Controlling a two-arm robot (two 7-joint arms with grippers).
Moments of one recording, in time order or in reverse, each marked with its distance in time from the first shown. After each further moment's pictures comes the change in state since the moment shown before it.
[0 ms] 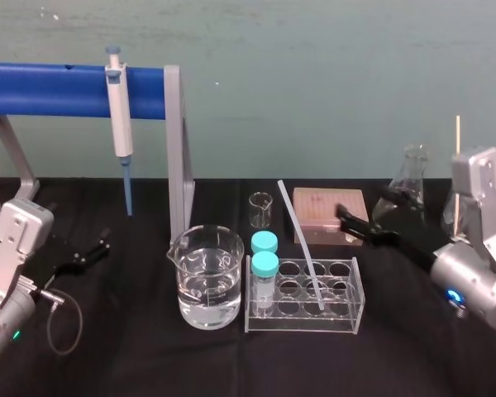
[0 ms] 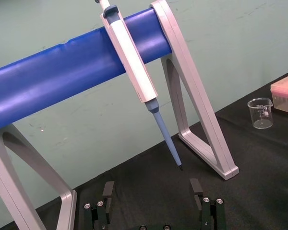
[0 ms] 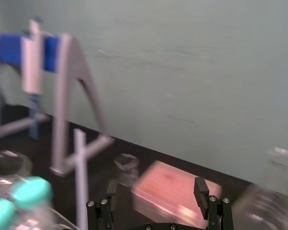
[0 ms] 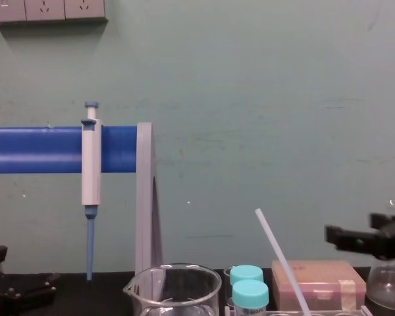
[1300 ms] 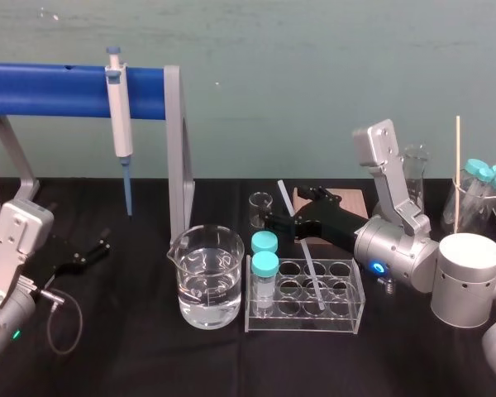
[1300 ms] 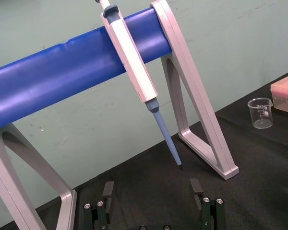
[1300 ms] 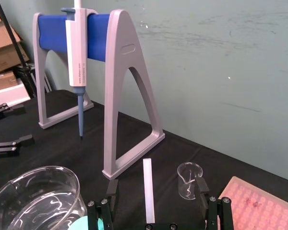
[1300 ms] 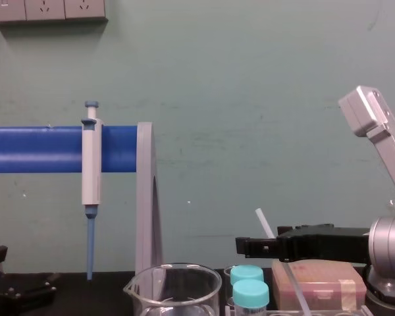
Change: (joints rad) left arm 0.000 0.000 0.000 0.000 0.000 0.000 0.000; right arm 0.197 -0.194 -0.076 0.166 -0.066 0.198 0.147
